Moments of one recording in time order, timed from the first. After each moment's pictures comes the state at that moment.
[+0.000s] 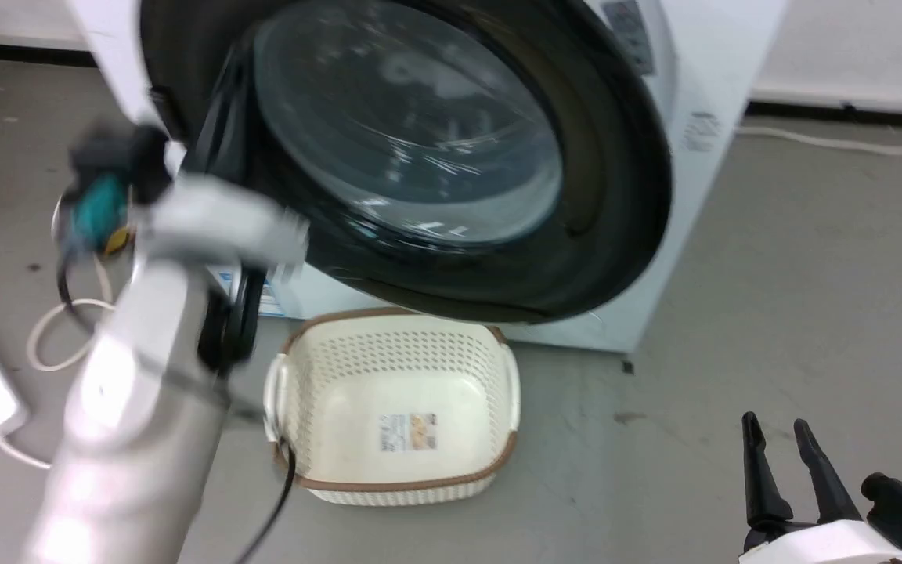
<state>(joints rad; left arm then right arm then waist) -0.77 0.24 -0.31 0.44 -0.52 0.04 -0.26 -0.01 -0.05 -0.06 0.26 0.36 0.13 -0.26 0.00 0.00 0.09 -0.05</state>
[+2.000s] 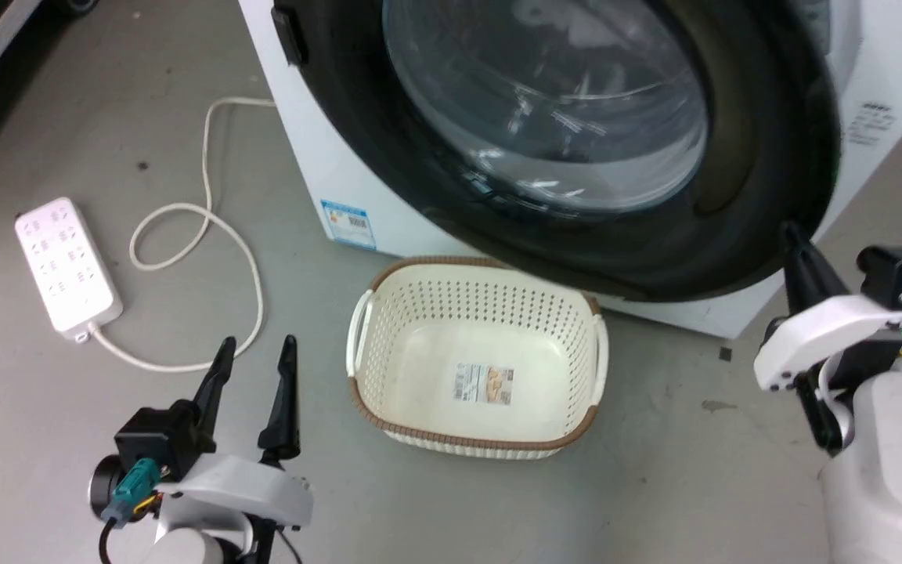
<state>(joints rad) -0.15 0.29 -0.29 0.11 -0.49 0.13 -0.24 -0.53 -0.05 -0.22 0.55 -0.03 0.13 -0.13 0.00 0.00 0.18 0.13</state>
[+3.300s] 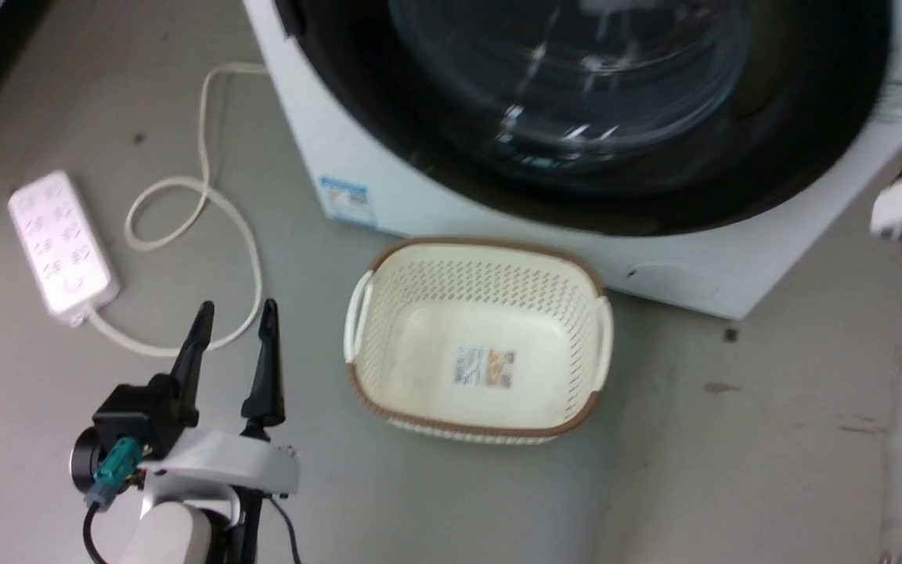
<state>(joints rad) -0.20 0.22 -0.18 0.13 -0.40 0.06 -0.26 -0.82 -0.05 -0.46 0.53 -0.08 0.13 -0.26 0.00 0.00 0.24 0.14</state>
